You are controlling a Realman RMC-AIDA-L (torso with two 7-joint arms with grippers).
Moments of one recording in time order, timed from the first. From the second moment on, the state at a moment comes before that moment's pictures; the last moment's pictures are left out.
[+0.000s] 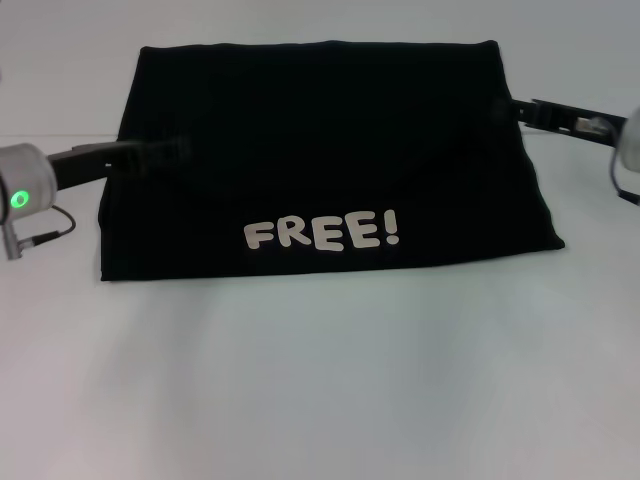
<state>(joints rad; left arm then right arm) -0.79 -2.04 0.20 0.51 2.30 1.03 -1.73 0.82 2.05 -0.58 -0.50 -2.05 -0.77 1.93</state>
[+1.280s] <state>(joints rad) -0.59 -2.08 0.26 0.57 2.33 1.07 -1.87 0.71 1.99 -0.58 -0.51 -2.03 -1.01 1.91</state>
